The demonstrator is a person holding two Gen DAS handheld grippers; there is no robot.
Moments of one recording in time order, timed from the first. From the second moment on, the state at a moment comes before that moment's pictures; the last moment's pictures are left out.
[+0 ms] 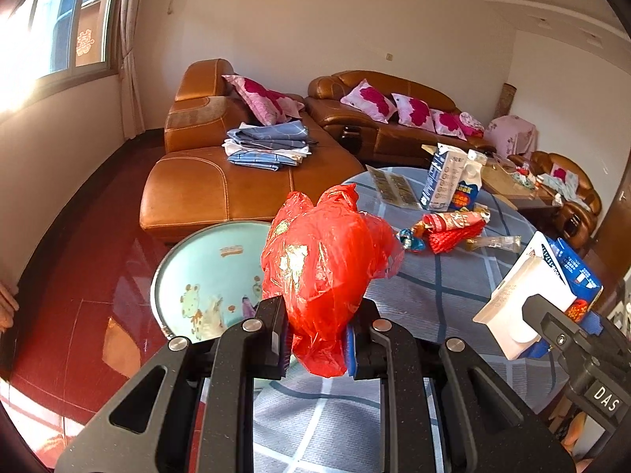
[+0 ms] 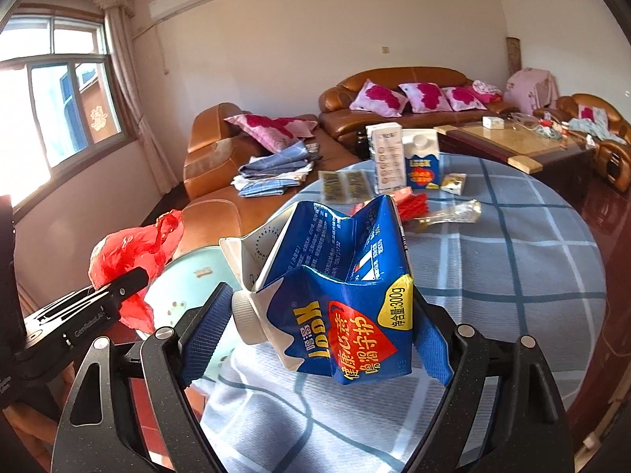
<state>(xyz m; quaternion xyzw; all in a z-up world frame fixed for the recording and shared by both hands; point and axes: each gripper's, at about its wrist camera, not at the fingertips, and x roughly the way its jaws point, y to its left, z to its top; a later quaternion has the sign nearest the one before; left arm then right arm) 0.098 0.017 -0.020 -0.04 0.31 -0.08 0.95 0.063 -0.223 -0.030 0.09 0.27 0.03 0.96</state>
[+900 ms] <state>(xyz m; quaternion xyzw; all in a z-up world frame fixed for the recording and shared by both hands) 0.105 0.093 -0.022 -0.08 0.31 -0.01 0.95 0.095 -0.136 -0.014 0.04 0.25 0.11 0.96</state>
